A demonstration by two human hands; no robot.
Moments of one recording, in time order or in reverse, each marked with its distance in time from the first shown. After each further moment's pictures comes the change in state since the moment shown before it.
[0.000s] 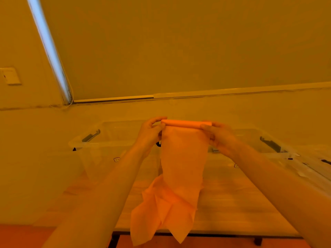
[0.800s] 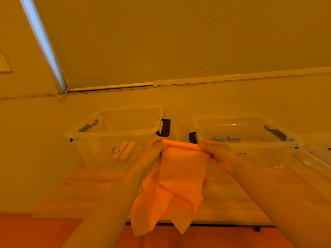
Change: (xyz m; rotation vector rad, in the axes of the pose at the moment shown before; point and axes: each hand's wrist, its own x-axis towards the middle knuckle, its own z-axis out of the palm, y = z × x) left_hand -0.021 -0.092 -0.012 0.097 -0.032 -0.263; right_hand -0.011 0.080 -0.014 -0.016 0.091 0.255
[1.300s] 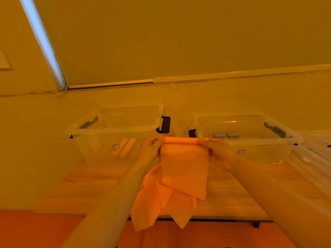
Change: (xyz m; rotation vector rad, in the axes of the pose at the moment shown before) left_hand -0.006 -0.002 0.003 -0.010 0.116 0.058; right_hand -0.007 0.002 0.004 0.044 -0.079 -0.001
